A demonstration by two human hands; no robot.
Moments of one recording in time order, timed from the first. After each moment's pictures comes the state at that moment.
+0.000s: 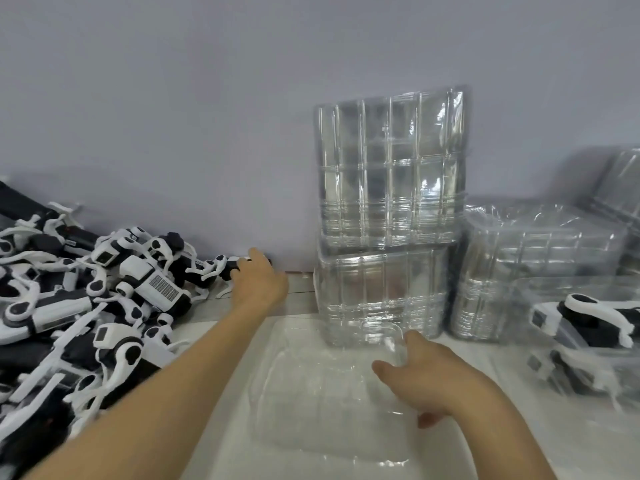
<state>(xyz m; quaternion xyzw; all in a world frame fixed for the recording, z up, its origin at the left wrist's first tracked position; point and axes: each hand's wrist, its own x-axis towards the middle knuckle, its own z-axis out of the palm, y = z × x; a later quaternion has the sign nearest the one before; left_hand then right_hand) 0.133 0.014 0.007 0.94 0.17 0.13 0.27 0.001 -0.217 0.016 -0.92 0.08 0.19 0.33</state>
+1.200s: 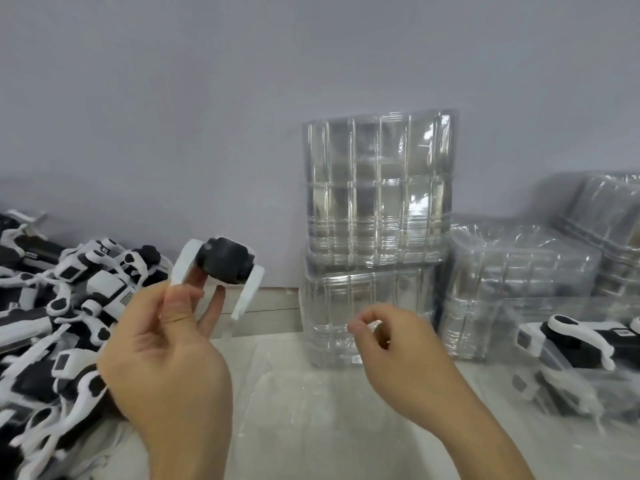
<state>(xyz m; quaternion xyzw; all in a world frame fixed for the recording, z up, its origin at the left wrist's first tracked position) -0.018 -0.016 0.055 0.54 0.05 0.52 0.66 -0.006 -0.197 0.047 -0.89 -0.05 -0.08 0.45</state>
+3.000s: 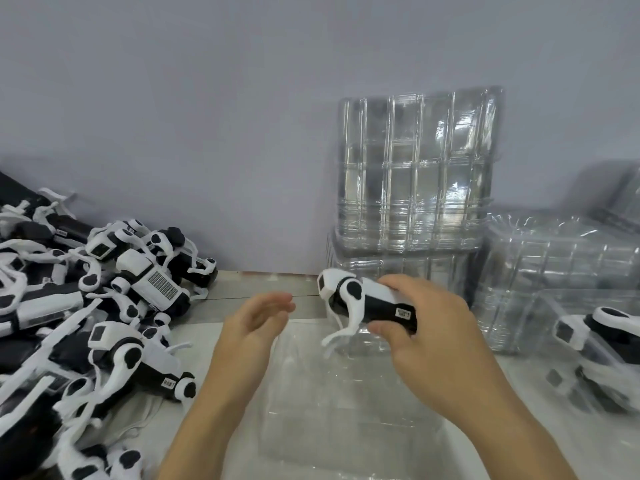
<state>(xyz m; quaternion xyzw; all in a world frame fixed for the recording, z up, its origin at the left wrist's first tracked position) 0.013 0.020 0.001 0.73 0.02 0.12 0.67 -0.003 -0.193 0.035 -0.91 -0.11 -0.20 0.35</state>
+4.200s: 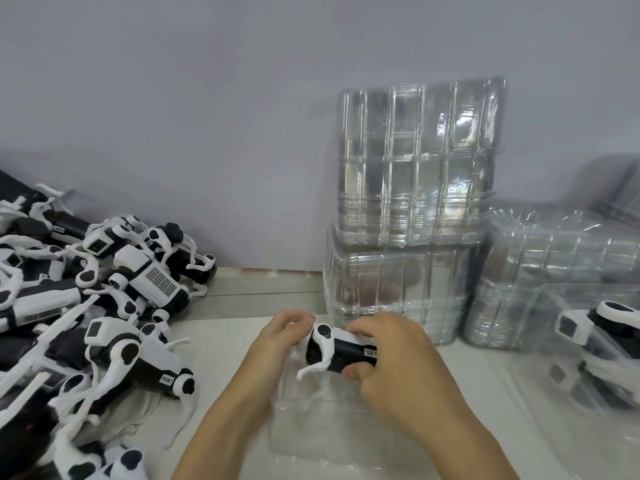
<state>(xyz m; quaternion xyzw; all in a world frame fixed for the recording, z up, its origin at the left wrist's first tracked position) 0.026 0.005 -0.025 0.67 0.08 -0.04 0.74 -0.001 -0.168 0.002 -0.94 -0.12 -0.12 0.29</state>
